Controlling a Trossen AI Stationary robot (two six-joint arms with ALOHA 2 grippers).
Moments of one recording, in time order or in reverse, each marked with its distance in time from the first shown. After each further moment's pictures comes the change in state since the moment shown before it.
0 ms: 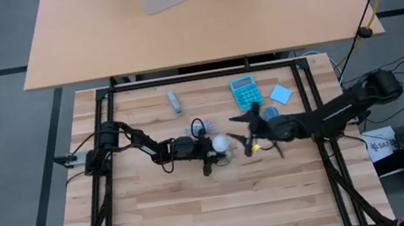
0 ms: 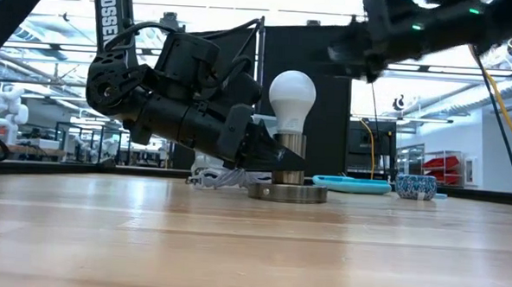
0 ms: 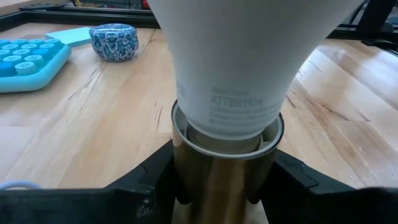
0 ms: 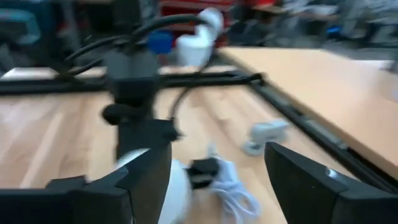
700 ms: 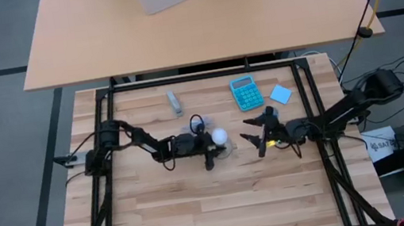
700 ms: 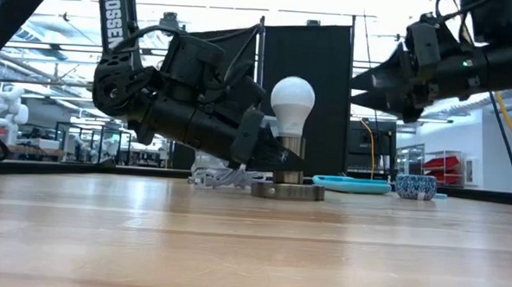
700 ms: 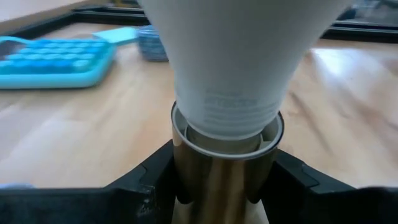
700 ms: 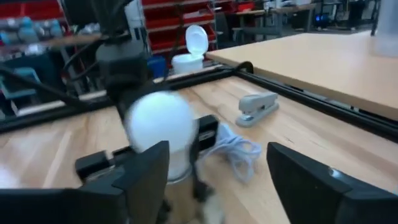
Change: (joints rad) left arm 0.022 0.001 0.018 -0.006 -0.088 -0.006; right arm 0.058 -0.027 -0.308 0.347 0.082 0.184
